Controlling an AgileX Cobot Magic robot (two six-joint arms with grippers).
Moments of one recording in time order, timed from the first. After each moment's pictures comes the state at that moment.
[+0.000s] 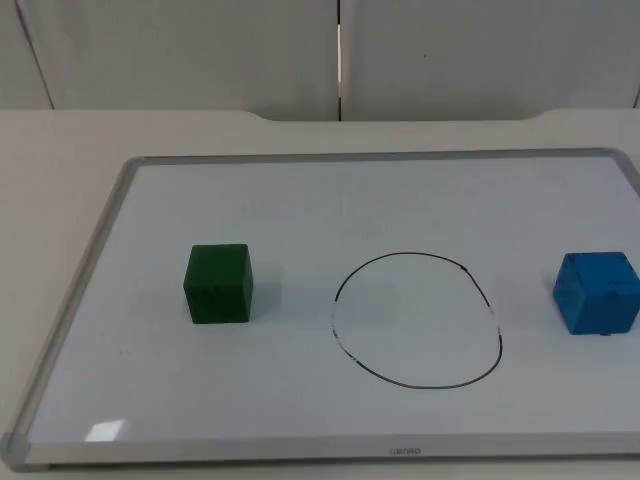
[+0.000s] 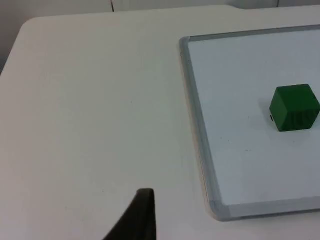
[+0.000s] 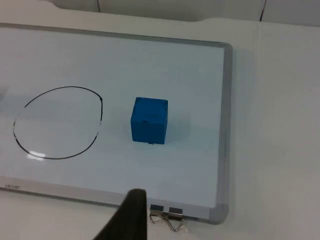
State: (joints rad) right arm 0.11 0.00 -0.52 0.00 1.08 -0.04; left arm -0.05 0.00 -0.50 -0.01 1.09 0.02
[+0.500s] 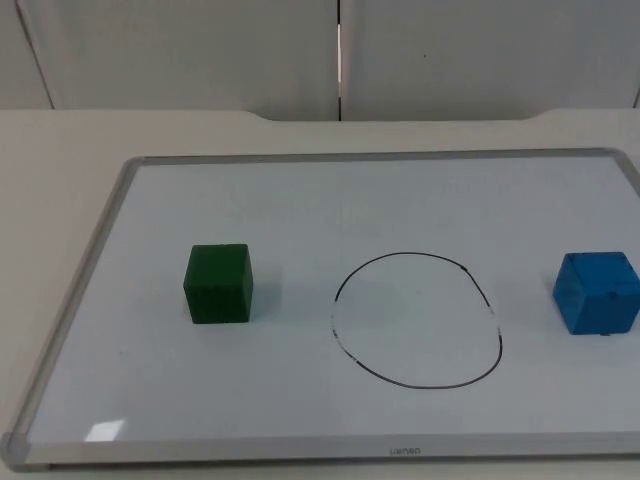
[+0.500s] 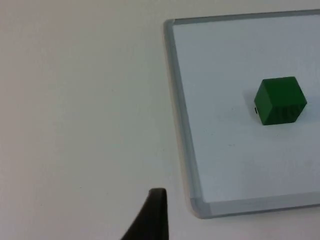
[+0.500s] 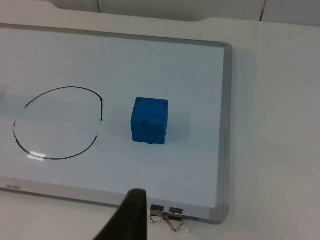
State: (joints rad) right arm 0.11 0.00 -0.52 0.00 1.08 -0.03; left arm -0.05 0.19 -0.52 -0.07 1.01 0.02
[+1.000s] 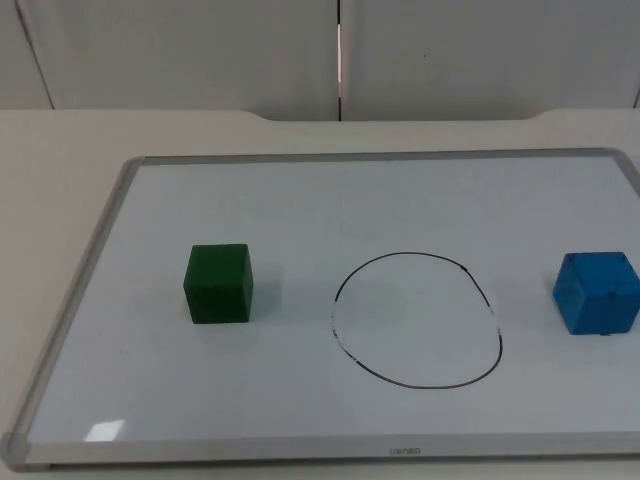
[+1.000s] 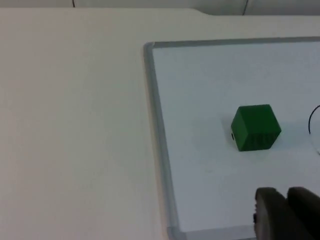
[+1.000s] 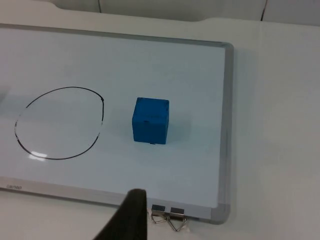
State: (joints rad) right arm 0.11 0.00 -0.52 0.01 1.08 -0.03; left arm -0.05 0.23 -0.52 -0.14 0.91 0.03
